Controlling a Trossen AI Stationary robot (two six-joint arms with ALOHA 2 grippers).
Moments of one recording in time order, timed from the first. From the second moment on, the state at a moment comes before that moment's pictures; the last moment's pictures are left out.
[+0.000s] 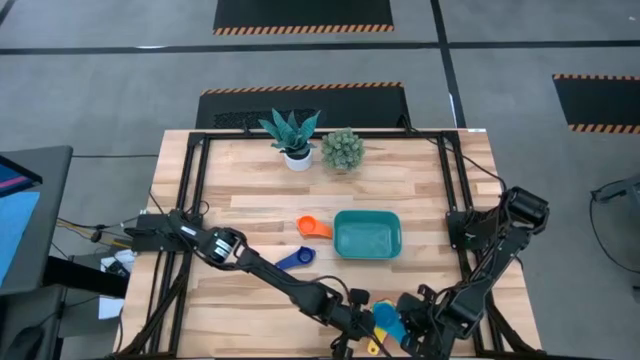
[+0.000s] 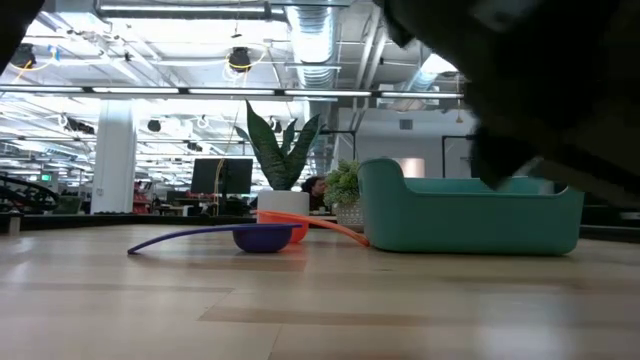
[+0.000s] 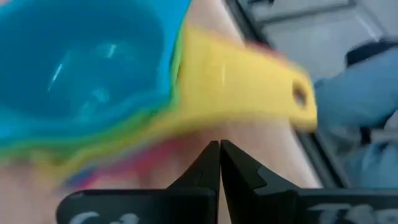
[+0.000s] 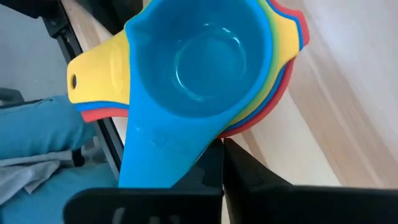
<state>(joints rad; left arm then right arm) -0.48 2.51 2.04 -0.31 -0.01 -0.16 0.98 1.72 1.07 -0.55 0.33 1.47</state>
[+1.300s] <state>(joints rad) -0.49 2.51 2.10 -0.30 -0.07 -0.14 0.97 1.72 1.07 -0.42 0.34 1.38</state>
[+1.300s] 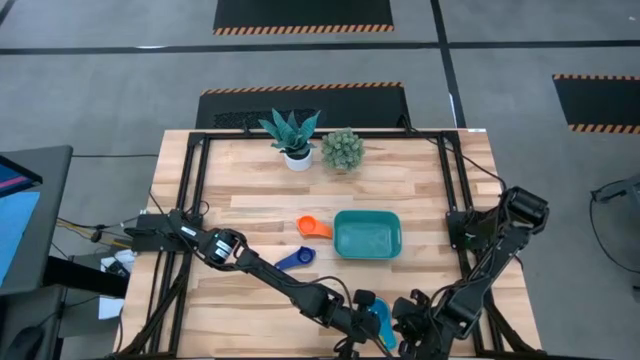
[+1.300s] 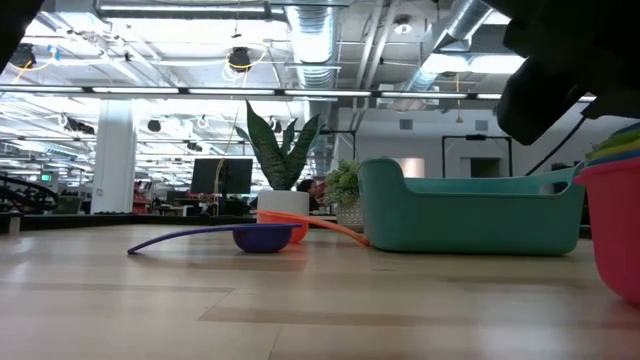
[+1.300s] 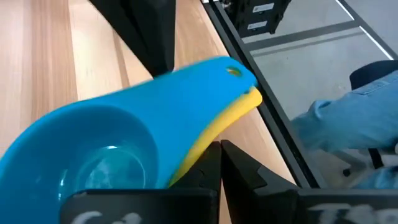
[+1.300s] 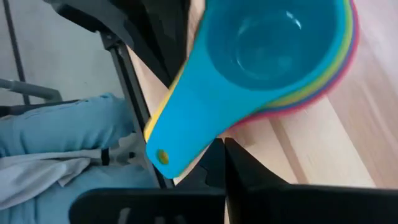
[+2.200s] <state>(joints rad) -0.58 2.39 2.23 -1.40 -0.47 -0.19 1.05 1.72 1.07 -0.73 0.35 1.57</state>
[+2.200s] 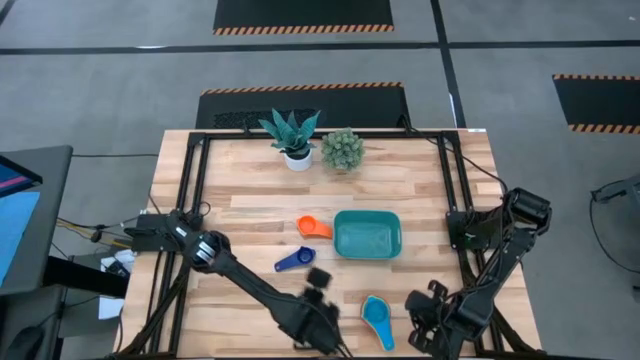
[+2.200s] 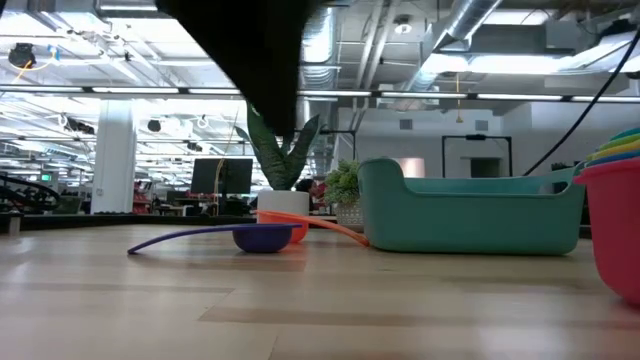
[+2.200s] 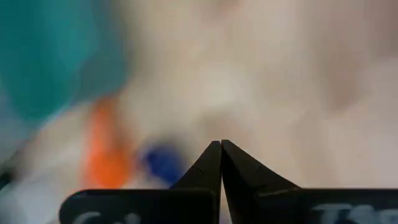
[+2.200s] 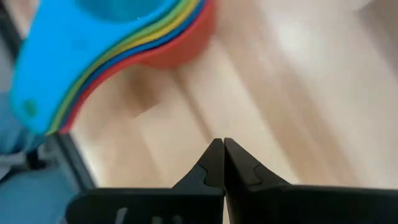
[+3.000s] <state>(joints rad) -0.15 1.59 0.99 -0.46 -0.30 0.04 1.06 1.72 1.07 -0.75 0.42 1.56</state>
